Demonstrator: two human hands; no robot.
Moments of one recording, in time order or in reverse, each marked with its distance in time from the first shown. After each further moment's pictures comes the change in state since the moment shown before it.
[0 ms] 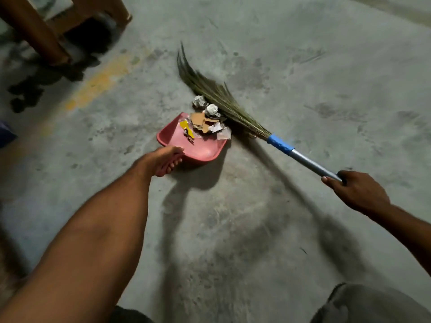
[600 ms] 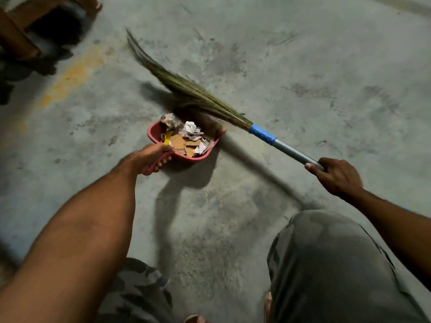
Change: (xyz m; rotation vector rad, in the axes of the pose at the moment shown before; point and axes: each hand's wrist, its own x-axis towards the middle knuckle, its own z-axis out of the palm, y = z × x) left_hand -0.020 -0.032 0.009 0.153 -0.046 0.073; right_hand -0.048 0.027 0.020 0.023 0.026 0.043
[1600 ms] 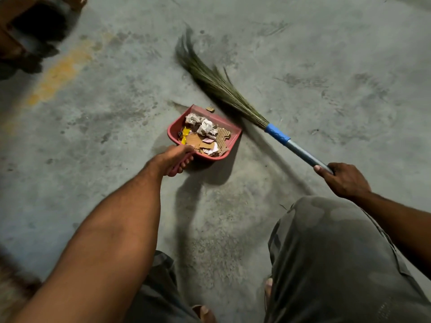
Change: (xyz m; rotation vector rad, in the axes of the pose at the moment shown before) left_hand 0.001 0.007 0.082 -0.016 -0.085 0.025; right_hand -0.035 0.040 0.011 0.022 -0.054 0.111
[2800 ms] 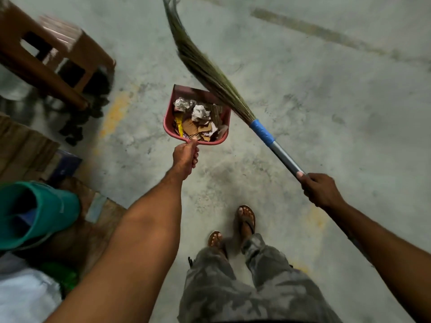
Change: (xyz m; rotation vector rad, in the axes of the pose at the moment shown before) left_hand -0.550 0.215 0.019 -0.323 0.281 0.132; right_hand -0.406 -0.068 -0.452 0.669 -0.111 0.186
